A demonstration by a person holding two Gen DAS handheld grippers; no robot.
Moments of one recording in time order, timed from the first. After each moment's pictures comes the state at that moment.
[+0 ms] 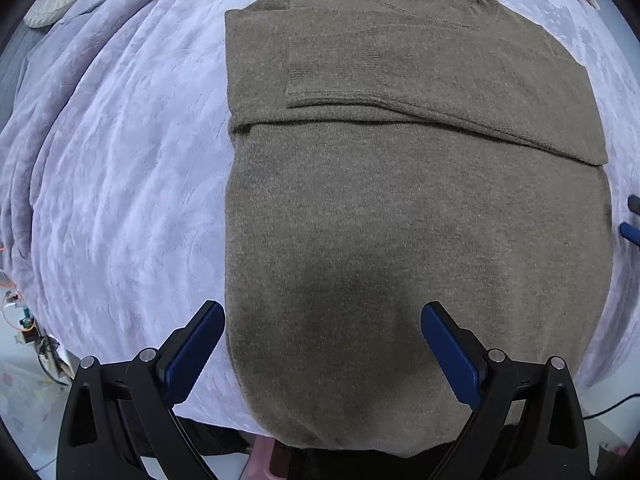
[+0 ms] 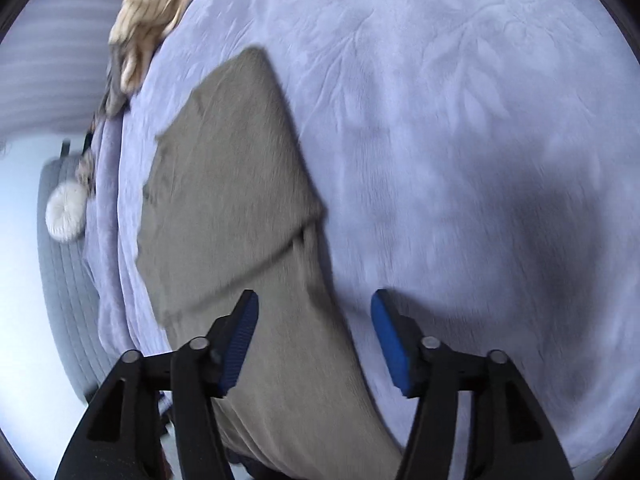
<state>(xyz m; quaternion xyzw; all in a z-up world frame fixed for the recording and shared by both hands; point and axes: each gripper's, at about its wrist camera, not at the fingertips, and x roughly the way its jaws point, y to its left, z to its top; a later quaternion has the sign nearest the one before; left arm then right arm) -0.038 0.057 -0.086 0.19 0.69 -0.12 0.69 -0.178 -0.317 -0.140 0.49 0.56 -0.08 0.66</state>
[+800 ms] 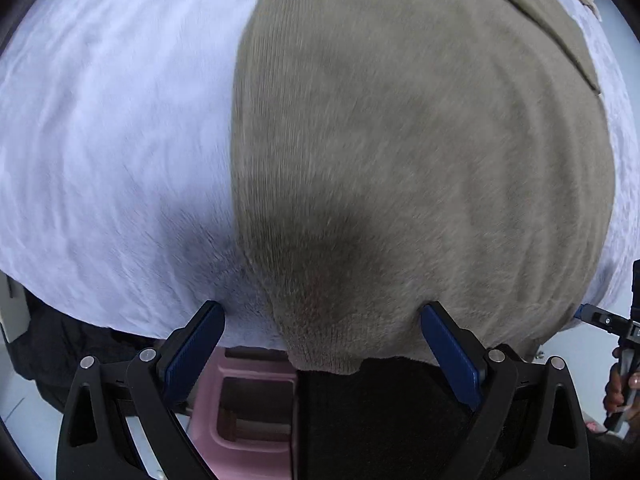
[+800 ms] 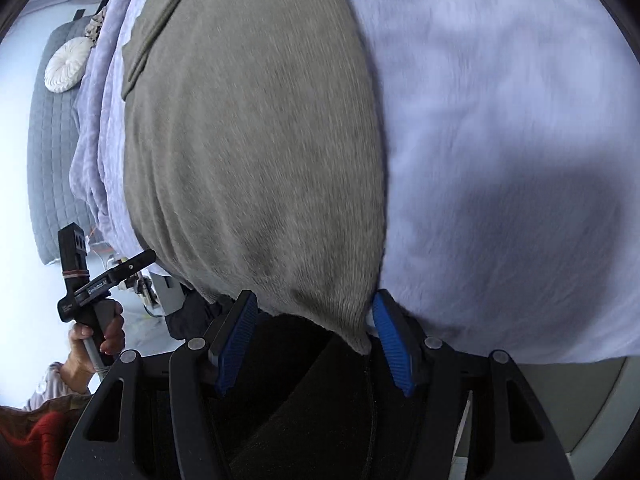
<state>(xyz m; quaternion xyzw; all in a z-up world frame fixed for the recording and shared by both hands) -0.139 0.181 -0.162 0.07 0.76 -0.15 0.63 -0.307 -0.155 -0.197 0.43 0.66 0.03 0.61</state>
